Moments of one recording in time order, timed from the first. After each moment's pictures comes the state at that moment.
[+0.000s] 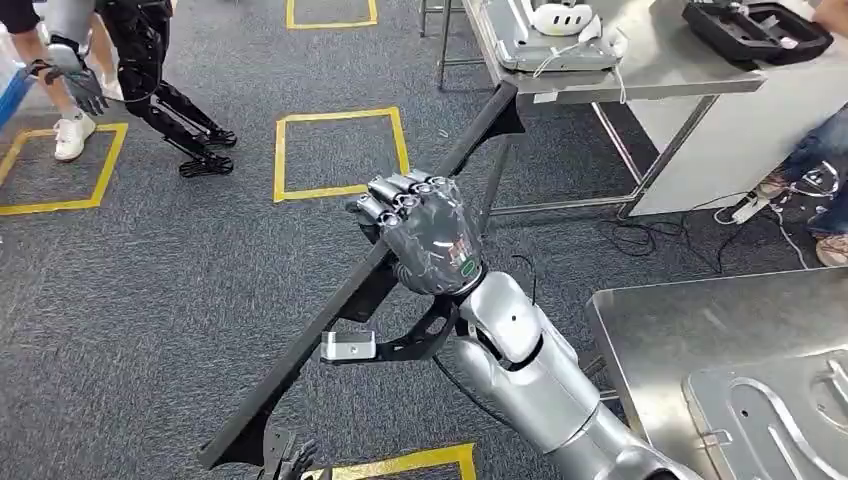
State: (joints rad) left arm -0.20 -0.22 0.72 -0.21 -0.85 -0.13 -0.53; right arm -0.62 0.13 0.66 -1.46 1.14 -0.59 -0.15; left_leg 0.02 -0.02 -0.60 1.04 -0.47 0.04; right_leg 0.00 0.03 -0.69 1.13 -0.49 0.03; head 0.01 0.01
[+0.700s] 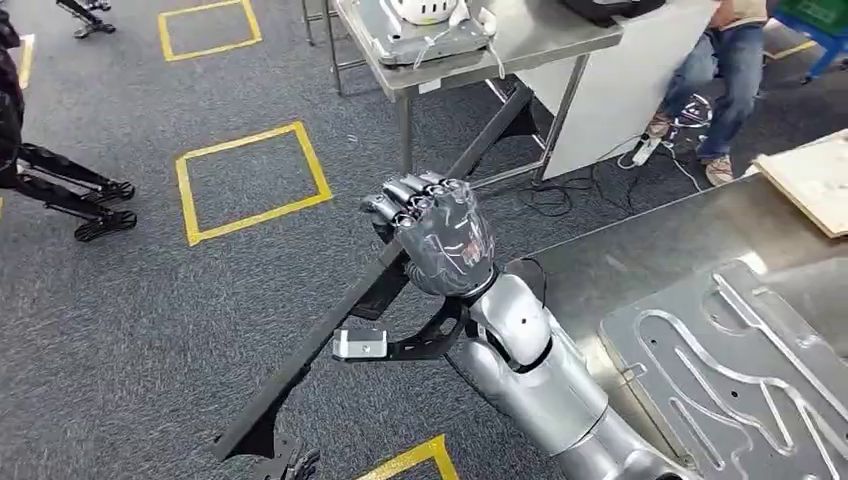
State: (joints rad) left arm -0.19 -0.22 0.70 -0.21 -0.85 -0.11 -0.51; right arm -0.60 0.11 0.64 -1.48 1.15 -0.61 -0.14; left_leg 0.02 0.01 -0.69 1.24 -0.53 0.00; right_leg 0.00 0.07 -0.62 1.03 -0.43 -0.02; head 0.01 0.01
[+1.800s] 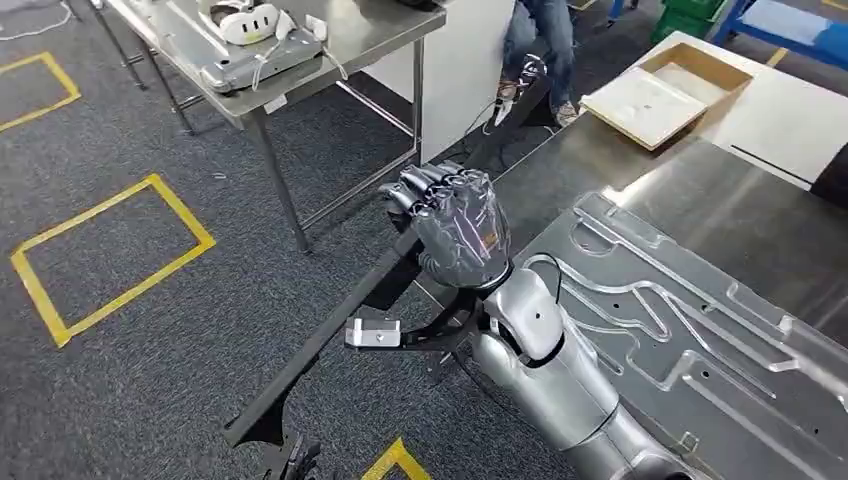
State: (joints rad) left arm -0.20 -0.22 0.70 -0.21 -0.85 -0.10 -0.51; right arm -0.60 0.10 0.61 -1.50 1.15 -0.61 -0.14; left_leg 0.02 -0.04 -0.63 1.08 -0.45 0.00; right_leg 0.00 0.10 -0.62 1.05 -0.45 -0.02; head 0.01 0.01
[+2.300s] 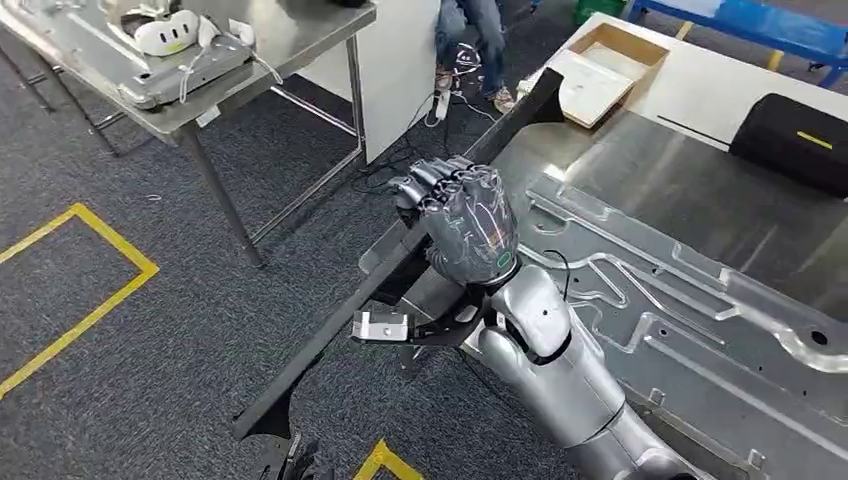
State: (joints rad) left arm -0.20 -0.22 0.70 -0.21 -0.85 -0.10 -0.51; right arm -0.61 0.09 0.60 -1.50 1.15 -0.61 -0.14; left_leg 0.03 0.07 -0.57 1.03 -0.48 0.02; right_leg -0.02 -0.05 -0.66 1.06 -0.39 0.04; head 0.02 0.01
